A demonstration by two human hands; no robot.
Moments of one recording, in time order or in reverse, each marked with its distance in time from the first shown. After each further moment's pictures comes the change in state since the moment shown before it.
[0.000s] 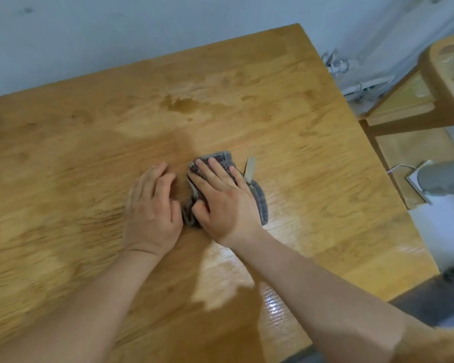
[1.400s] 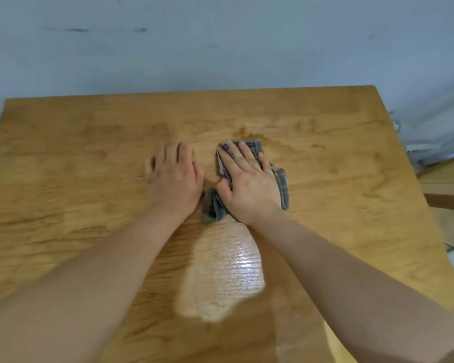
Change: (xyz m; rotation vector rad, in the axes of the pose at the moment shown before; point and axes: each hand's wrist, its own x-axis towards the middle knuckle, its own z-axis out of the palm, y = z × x) left_hand 0.081 -0.068 -0.023 0.196 0.132 -0.251; right_hand 0.111 -0.027 0.016 -0.156 -0.118 -0.118
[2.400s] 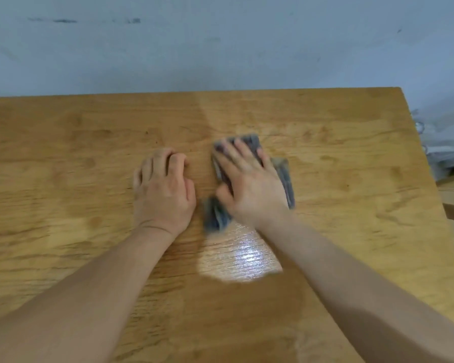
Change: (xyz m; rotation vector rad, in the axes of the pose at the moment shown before) left_hand 0.003 0.003 0.004 -0.019 -0.028 -0.074; right_hand 0.033 0.017 -0.014 0.013 -0.077 -0.147
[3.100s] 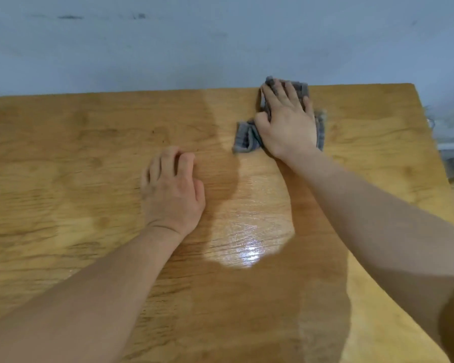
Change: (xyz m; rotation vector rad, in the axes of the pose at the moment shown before) left_hand 0.000 0.002 -0.001 0.009 -0.020 0.015; right_hand 0.085 0.068 -0.025 -0.036 0.051 0.340
